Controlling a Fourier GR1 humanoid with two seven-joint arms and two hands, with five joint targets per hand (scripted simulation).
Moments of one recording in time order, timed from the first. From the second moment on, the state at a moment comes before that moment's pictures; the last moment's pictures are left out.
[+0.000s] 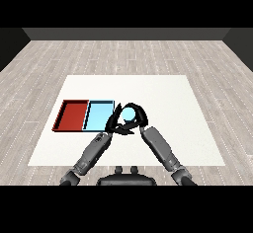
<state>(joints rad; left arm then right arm) -0.42 0.00 -0.43 -1.04 0.32 0.24 -0.40 -0.49 0.00 0.38 -1.24 -0.19 -0.23 -0.32</state>
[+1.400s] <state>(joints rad) -0.47 0.04 -0.49 -1.01 0.16 0.47 -0.37 -0.60 -0.02 0.59 -1.20 -0.29 -0.35 -0.33</state>
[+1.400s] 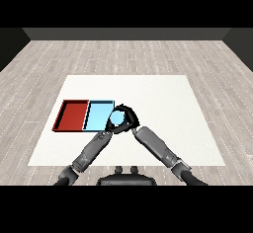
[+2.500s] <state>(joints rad) -0.47 0.01 -0.50 -0.97 0.33 0.45 -0.42 -0.55 -0.01 0.54 -1.24 -0.36 -0.30 -0.29</state>
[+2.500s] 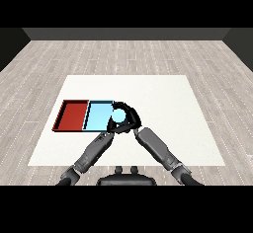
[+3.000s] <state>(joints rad) -0.46 0.01 -0.47 -0.96 0.29 0.45 -0.41 -0.49 0.00 0.49 -1.31 -0.32 -0.26 -0.25</state>
